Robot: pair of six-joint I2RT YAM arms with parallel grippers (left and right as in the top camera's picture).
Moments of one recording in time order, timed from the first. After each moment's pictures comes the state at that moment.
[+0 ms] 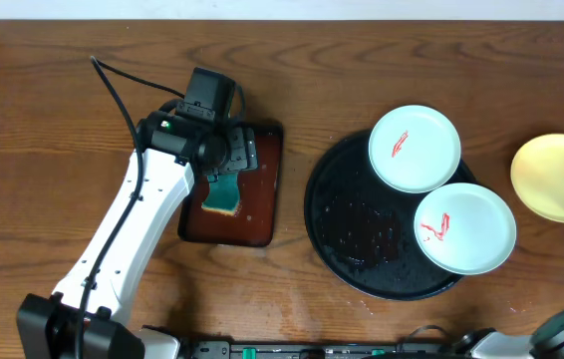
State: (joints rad) left arm -0.31 1.53 1.36 -1.03 0.00 -0.44; right arm -0.89 1.60 0.97 -0.46 -0.23 0.35
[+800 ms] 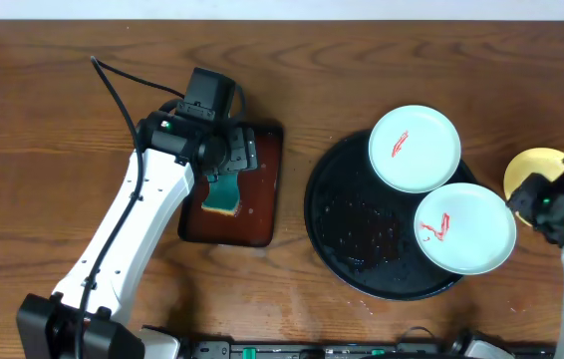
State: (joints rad) left arm -0.31 1.53 1.36 -1.03 0.00 -0.44; right arm -0.39 1.22 0.97 -0.88 0.02 0.28
